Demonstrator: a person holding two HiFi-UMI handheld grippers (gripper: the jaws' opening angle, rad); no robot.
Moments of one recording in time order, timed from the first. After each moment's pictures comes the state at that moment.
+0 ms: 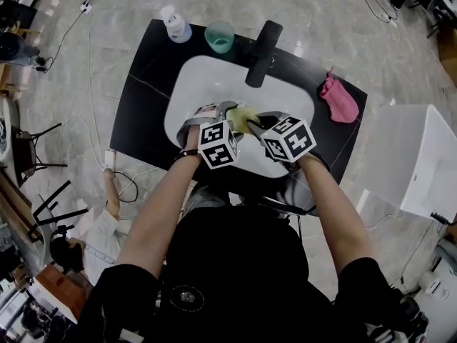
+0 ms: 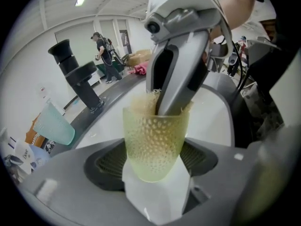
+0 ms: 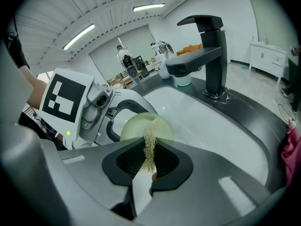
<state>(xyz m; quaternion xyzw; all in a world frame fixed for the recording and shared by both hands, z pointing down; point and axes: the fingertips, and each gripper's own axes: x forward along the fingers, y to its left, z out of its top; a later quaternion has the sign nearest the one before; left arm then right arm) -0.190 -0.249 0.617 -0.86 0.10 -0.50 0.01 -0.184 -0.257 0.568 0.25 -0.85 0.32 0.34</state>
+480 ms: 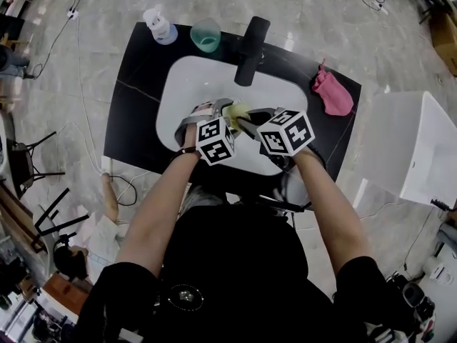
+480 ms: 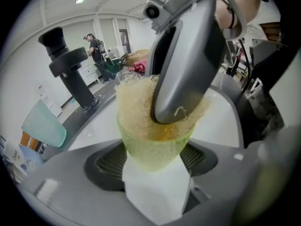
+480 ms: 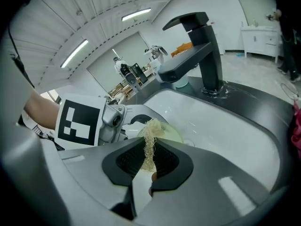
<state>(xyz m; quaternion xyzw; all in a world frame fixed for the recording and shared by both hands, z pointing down) -0.176 -0.254 0.633 -0.86 0.09 -0.50 0.00 -0.188 -0.262 0.556 0.24 -0.85 0.38 0.28</state>
